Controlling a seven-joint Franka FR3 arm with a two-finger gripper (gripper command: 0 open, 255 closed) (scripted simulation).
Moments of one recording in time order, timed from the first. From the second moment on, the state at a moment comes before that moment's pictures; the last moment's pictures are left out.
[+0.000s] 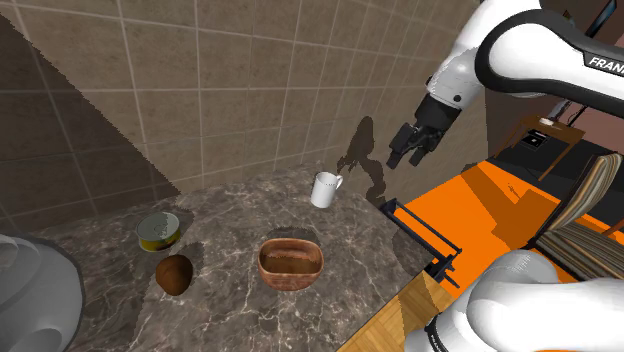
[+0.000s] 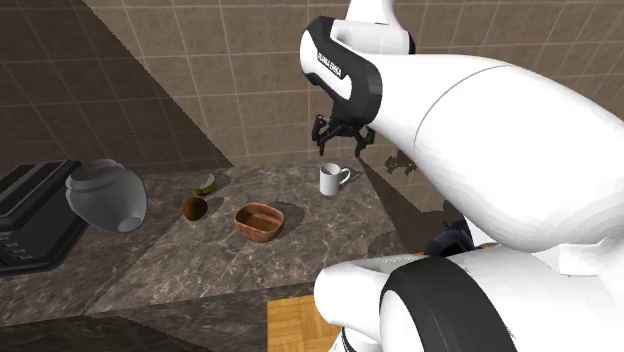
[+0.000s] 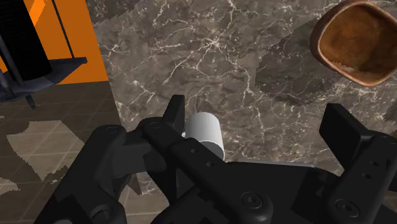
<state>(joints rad) -0.01 -0.83 -0.01 -2.39 0.09 1.63 0.06</state>
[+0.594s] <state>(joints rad) 0.01 -0.55 -0.01 -2.34 0.05 1.79 -0.03</state>
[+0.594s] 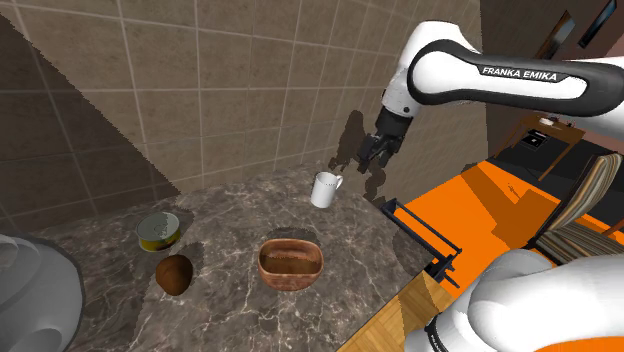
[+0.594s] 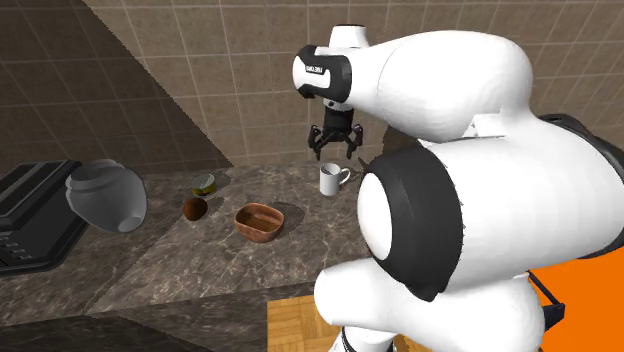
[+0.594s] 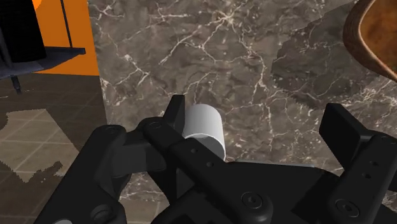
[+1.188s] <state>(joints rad) 0.04 -0.18 0.00 -2.19 -0.01 1.91 -0.12</state>
